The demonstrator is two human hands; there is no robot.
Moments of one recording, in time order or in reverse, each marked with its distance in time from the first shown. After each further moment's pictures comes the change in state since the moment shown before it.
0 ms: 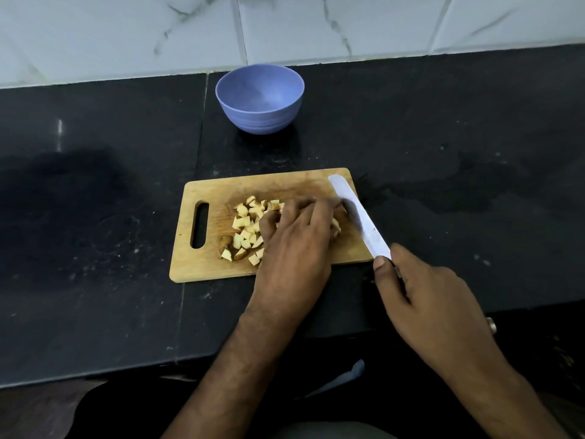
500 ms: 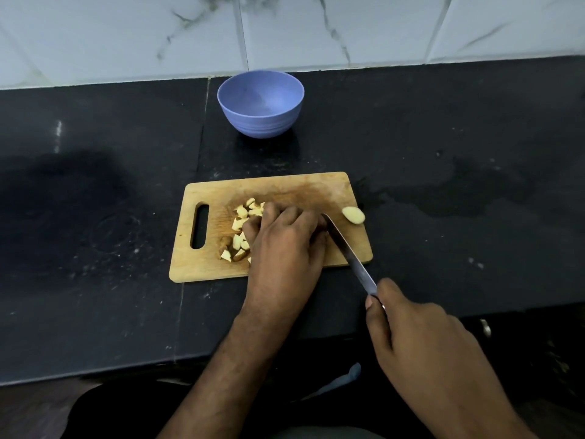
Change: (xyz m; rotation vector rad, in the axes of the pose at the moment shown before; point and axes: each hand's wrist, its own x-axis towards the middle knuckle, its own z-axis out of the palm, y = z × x) left_hand -0.005 -0.006 -0.006 -0.060 0.079 -0.101; right_hand -0.033 -0.024 -0.011 -0.121 -0.193 0.055
